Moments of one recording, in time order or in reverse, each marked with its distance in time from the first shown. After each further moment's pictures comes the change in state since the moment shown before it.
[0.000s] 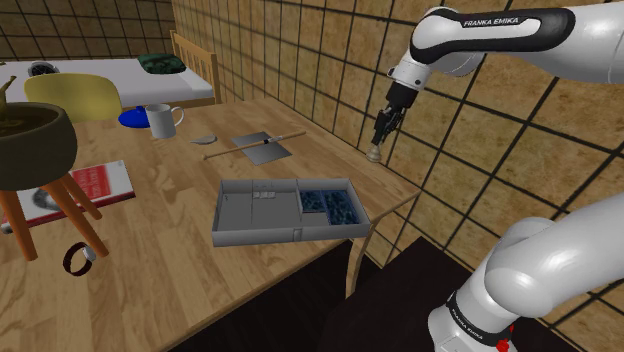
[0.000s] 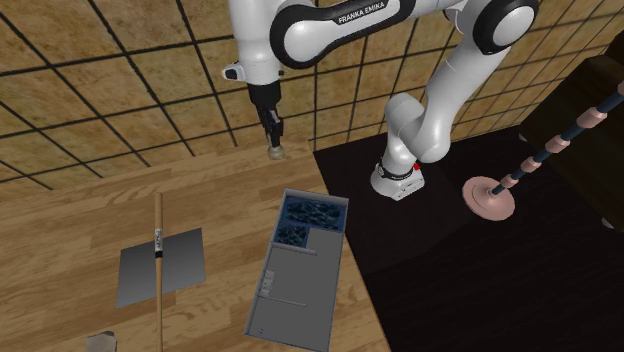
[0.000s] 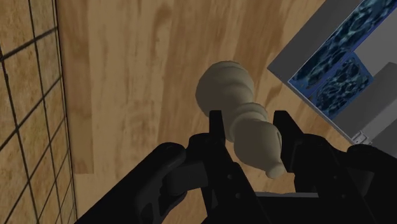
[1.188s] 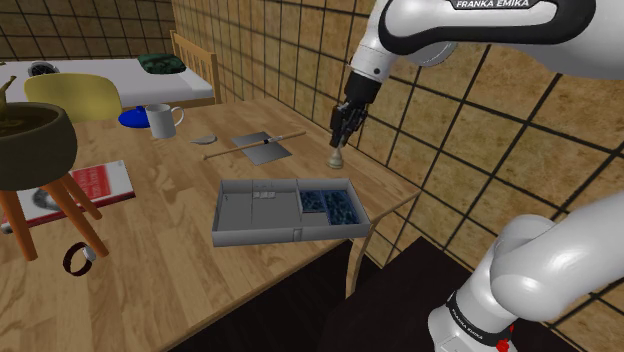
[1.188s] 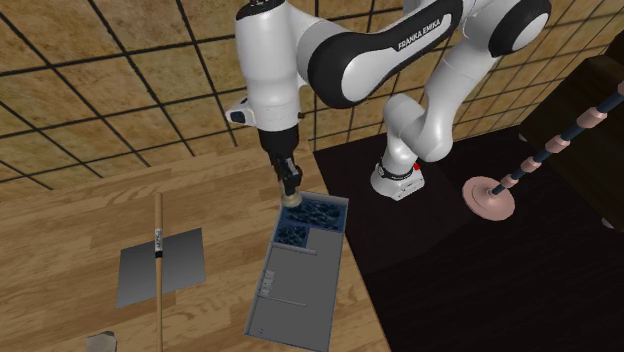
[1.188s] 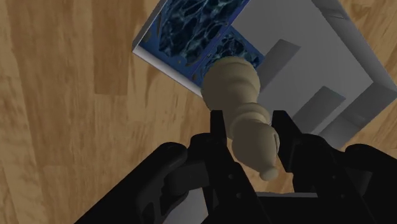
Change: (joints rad) arm 0.118 -0.003 0.241 0.053 0.082 0.019 0.325
